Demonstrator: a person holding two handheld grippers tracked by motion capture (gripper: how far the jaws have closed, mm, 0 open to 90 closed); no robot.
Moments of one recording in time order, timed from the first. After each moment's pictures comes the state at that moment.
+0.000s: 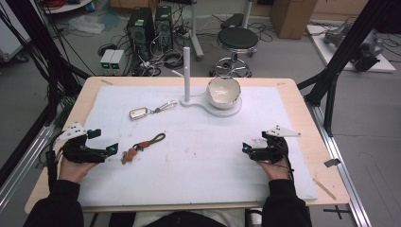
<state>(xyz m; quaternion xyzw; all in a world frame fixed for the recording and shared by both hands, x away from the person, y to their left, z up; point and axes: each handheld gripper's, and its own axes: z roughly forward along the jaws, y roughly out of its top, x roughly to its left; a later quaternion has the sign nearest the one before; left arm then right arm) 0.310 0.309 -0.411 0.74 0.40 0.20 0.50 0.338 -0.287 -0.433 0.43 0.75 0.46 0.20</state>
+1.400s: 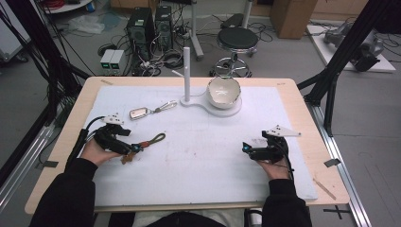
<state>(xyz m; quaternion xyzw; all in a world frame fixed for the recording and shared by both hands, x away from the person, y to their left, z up) 0.368 0.247 -0.415 0.86 0.34 0.08 0.39 0.338 -0.287 -0.433 0.43 0.75 0.46 0.20</state>
